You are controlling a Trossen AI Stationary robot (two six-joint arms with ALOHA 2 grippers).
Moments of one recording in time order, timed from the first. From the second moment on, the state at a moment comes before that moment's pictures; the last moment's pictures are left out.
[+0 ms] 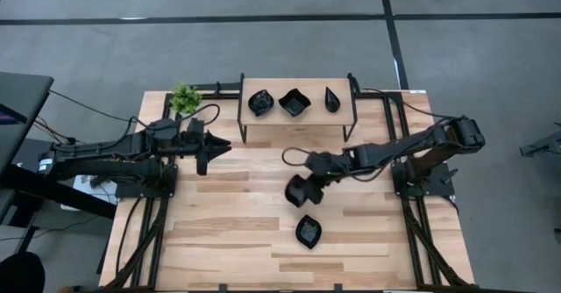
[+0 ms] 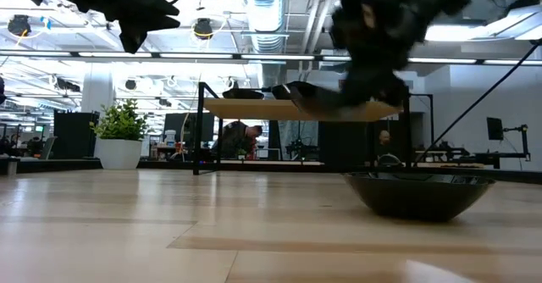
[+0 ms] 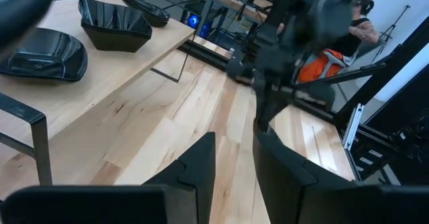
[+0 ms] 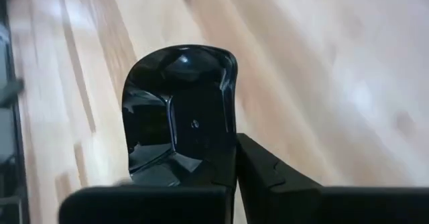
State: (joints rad) left arm 0.14 0.62 0.51 -0.12 0.03 -0.34; right arm 0.12 1.44 0.86 -0.25 0.04 0.67
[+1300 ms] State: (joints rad) left arm 0.14 0.93 0.51 0.37 -0.24 0.00; right arm 0.04 1.78 1.61 -0.35 0.69 -0.04
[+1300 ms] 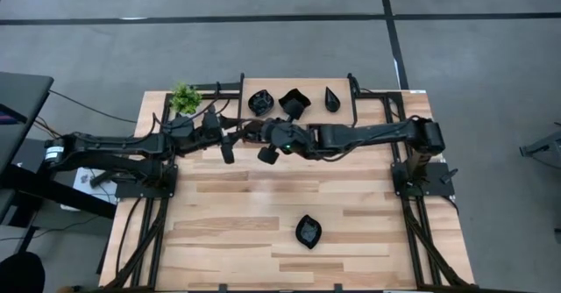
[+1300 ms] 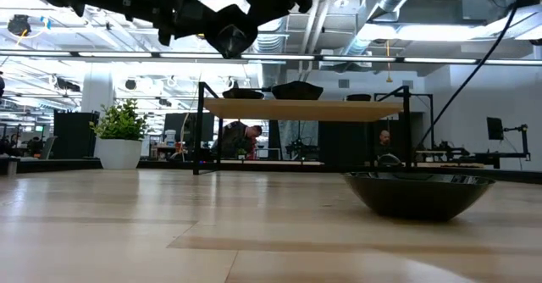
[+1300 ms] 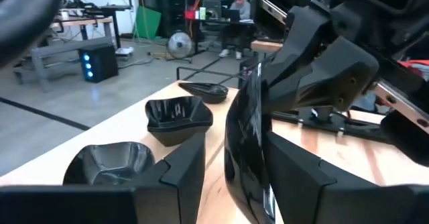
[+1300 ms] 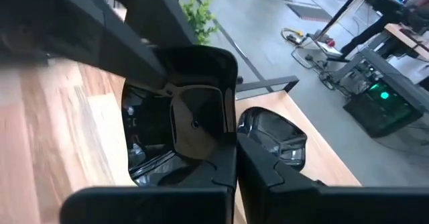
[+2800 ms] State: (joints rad) left arm 0.16 0.93 0.51 0.38 -0.37 0.06; right arm 0.04 1.72 1.72 -0.62 0.71 -0.07
